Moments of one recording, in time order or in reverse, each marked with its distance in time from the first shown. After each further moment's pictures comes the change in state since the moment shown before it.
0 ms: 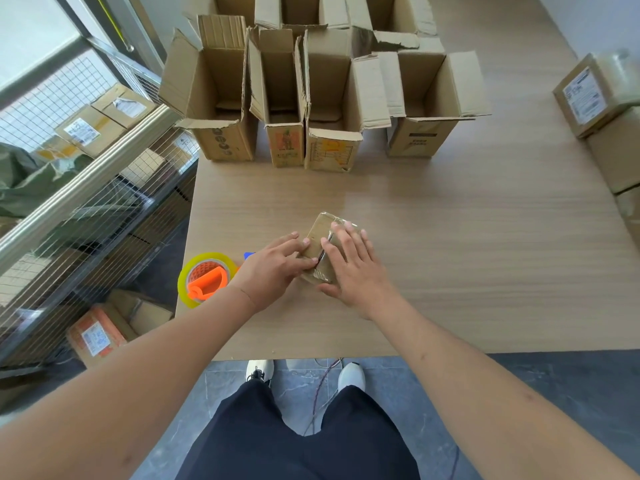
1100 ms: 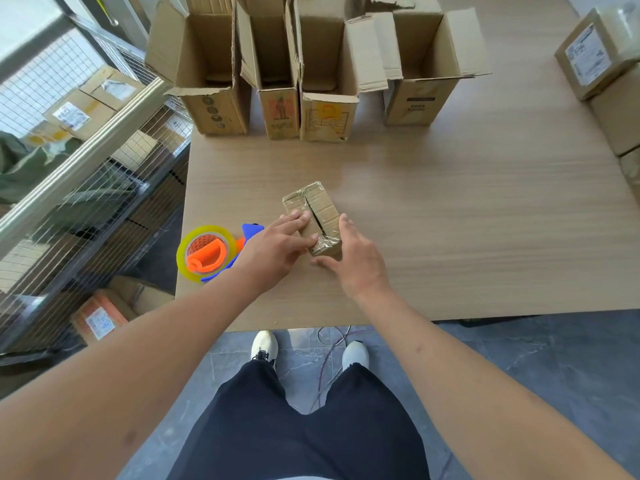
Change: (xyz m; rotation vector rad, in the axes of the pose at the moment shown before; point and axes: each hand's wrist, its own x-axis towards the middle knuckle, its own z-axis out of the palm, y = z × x) left_hand -0.015 0.011 0.016 -0.076 -0.064 -0.139; right_hand -0.024 -0.033 0.012 0.463 0.058 0.403
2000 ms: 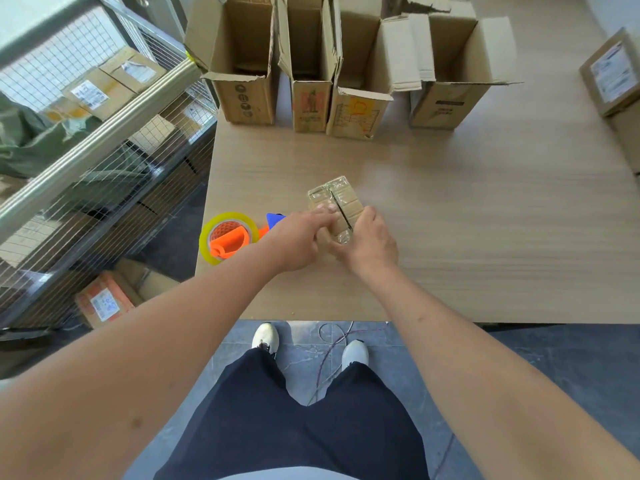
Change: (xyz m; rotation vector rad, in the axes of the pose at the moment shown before) left_hand 0.008 0.006 -0.024 -0.158 -0.193 -0.199; right_hand 0.026 -0.037 0.010 -0.097 0.085 0.258
